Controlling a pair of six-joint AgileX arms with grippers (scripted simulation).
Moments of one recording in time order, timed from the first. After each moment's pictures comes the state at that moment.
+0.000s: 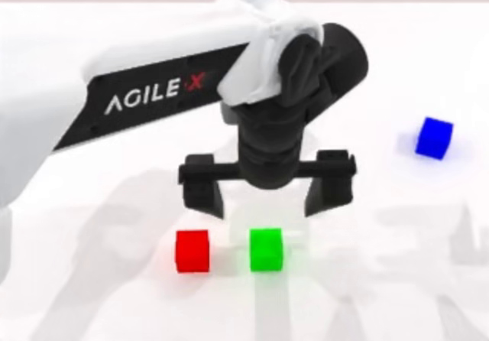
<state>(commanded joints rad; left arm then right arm) -0.84 2.05 1.67 -1.18 -0.03 -0.85 0.00 0.00 0.00 0.00 0.00 0.00</state>
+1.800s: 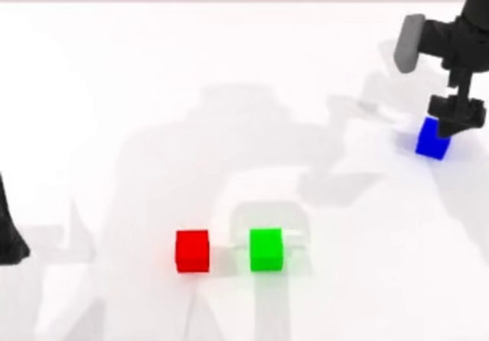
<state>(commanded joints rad) 0.01 0.02 0.01 -0.02 0.00 -0.02 0.16 2.26 1.97 -1.27 0.00 -1.04</state>
